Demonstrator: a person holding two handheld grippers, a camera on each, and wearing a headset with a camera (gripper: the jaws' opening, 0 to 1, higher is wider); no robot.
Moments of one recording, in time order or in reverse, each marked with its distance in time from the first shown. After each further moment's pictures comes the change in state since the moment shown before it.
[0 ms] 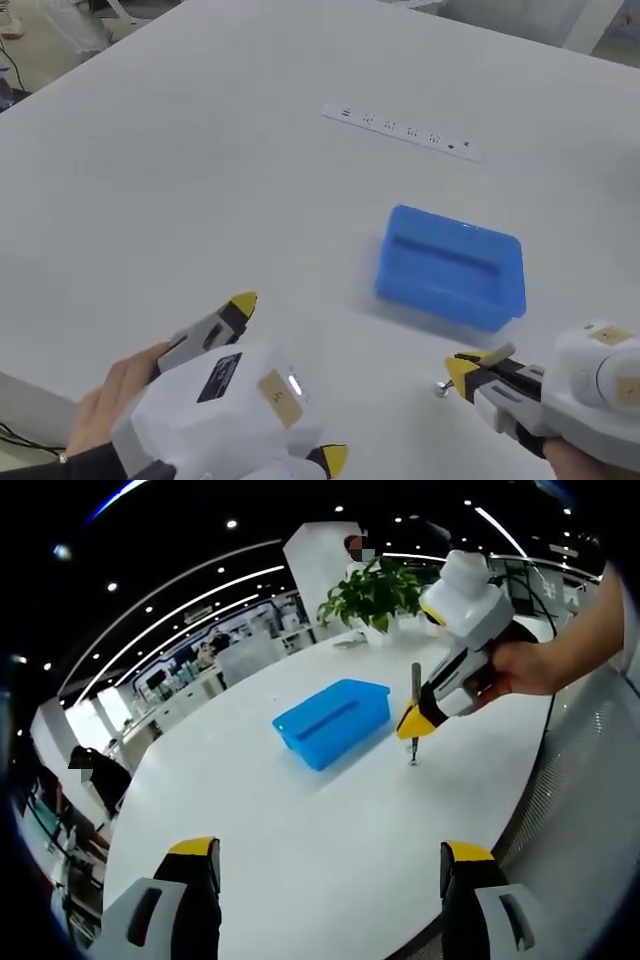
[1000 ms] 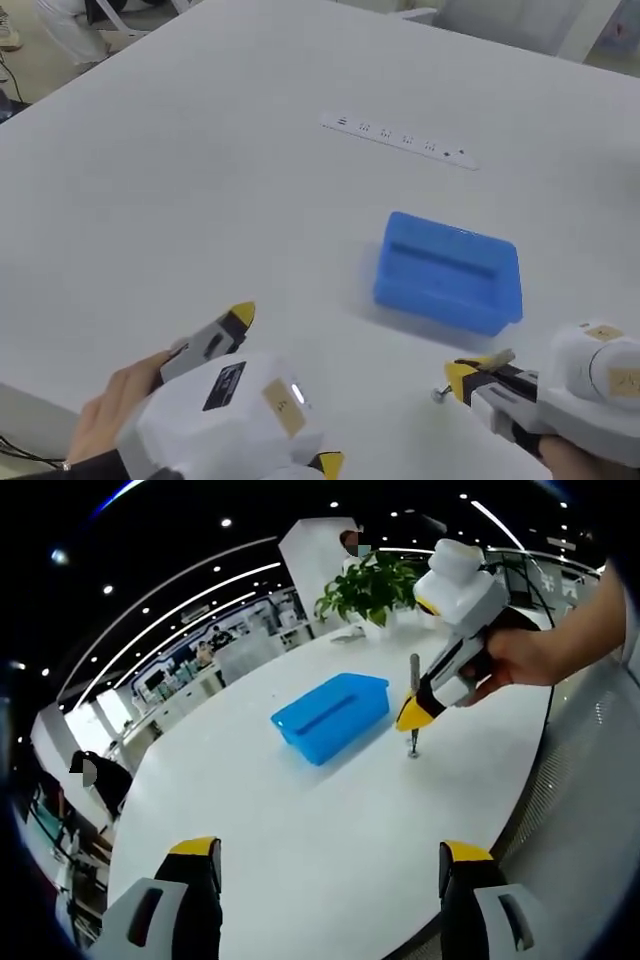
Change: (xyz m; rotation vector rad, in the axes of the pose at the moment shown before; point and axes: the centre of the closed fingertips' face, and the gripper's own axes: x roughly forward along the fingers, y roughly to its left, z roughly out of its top) left arm 0.002 0.000 -0.005 0.023 0.027 0.004; right arm 0.001 0.000 0.003 0.059 0.022 -0.021
